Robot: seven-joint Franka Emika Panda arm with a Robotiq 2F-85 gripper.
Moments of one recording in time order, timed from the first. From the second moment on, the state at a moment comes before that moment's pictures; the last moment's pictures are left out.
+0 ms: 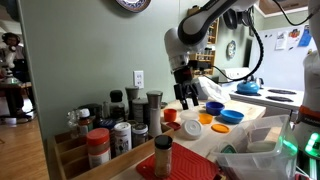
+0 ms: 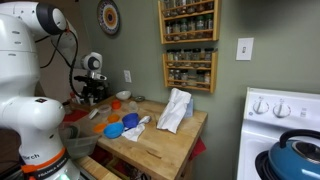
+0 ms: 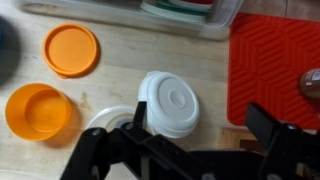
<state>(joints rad) 0.34 0.18 0.29 -2.15 0.20 2.02 0.34</state>
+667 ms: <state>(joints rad) 0.37 0.18 0.30 -2.16 0.20 2.07 0.54</state>
